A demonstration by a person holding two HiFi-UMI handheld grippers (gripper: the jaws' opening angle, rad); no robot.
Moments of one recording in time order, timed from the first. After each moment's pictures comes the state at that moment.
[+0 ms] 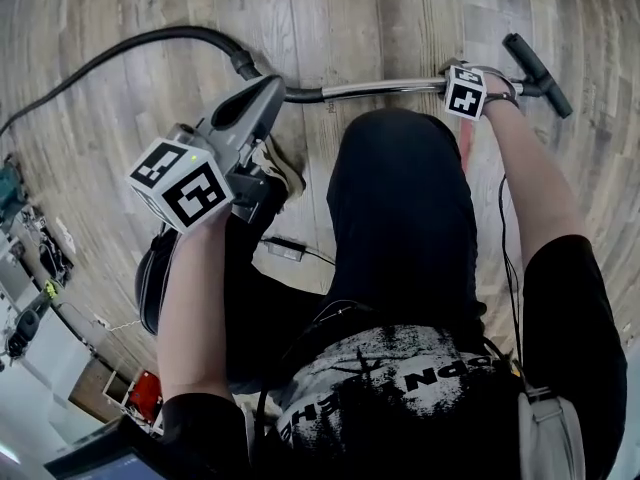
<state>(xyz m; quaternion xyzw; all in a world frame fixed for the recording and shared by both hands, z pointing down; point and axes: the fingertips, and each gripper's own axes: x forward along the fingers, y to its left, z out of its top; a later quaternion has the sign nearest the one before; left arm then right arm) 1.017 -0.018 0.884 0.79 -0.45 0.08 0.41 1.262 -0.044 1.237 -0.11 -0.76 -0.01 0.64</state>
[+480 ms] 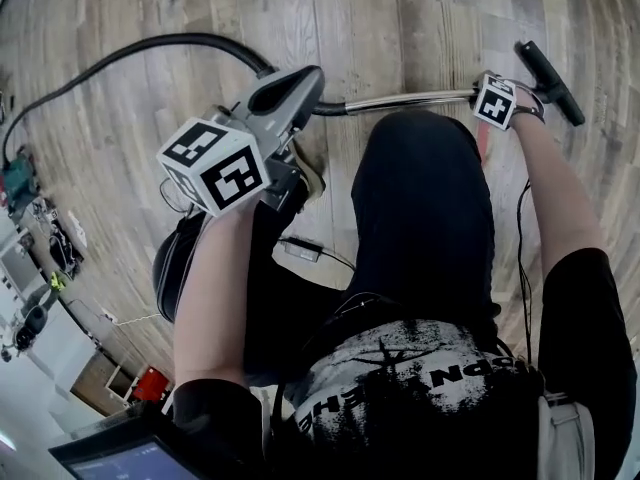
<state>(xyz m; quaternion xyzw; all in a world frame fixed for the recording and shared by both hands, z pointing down) 1.025 -0.033 0.876 0.80 -0.44 0.08 0.40 1.295 -0.052 1.232 -0.07 -0.74 0.04 0.67</state>
